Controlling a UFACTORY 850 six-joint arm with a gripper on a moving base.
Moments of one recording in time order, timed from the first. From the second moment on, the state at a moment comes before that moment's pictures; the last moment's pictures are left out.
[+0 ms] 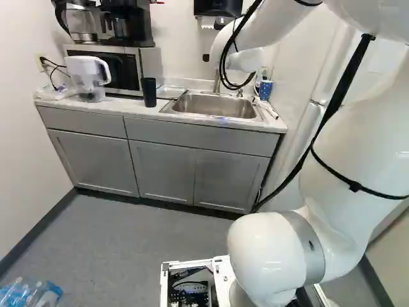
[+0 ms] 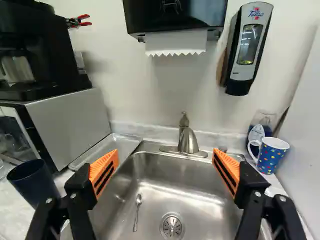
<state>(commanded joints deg) 0.0 1.8 -56.3 0.0 27.6 0.0</state>
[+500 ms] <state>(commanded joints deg) 0.0 1.8 -56.3 0.0 27.6 0.0</state>
